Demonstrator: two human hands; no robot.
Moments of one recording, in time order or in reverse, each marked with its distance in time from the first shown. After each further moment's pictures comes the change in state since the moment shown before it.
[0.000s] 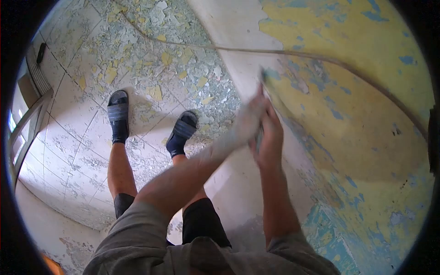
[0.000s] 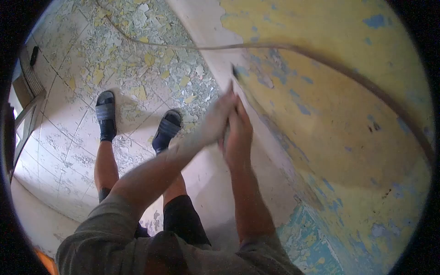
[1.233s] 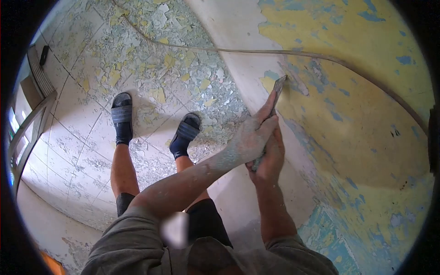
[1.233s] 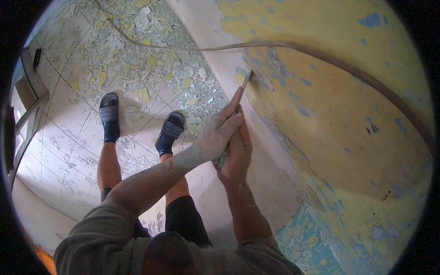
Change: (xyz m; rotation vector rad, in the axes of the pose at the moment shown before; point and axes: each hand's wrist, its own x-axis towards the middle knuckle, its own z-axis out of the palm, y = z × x) left_hand -0.040 0.032 0.016 0.217 -0.092 0.127; right_hand -0.044 -0.013 -0.003 0.261 -0.215 -0.066
